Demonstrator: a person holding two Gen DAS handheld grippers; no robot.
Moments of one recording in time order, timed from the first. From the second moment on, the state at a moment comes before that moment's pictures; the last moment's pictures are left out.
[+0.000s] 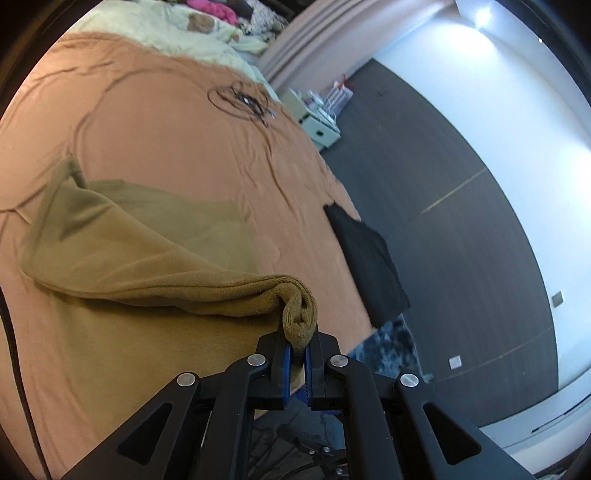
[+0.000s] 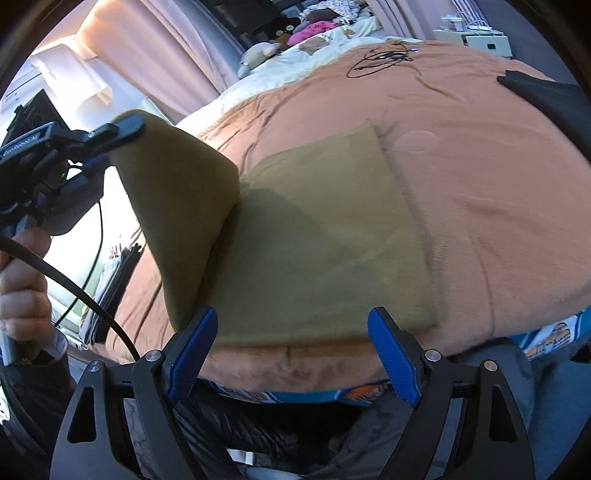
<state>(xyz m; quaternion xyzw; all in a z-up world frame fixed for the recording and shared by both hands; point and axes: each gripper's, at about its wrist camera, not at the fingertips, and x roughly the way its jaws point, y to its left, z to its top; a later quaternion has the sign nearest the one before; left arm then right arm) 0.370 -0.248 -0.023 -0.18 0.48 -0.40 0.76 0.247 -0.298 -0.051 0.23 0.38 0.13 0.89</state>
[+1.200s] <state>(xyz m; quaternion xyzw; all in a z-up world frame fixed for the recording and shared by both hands) 0.337 -0.132 -0.158 -0.21 0.56 -0.21 0.77 0.353 -0.205 -0.010 -0.18 0.47 0.13 0.86</state>
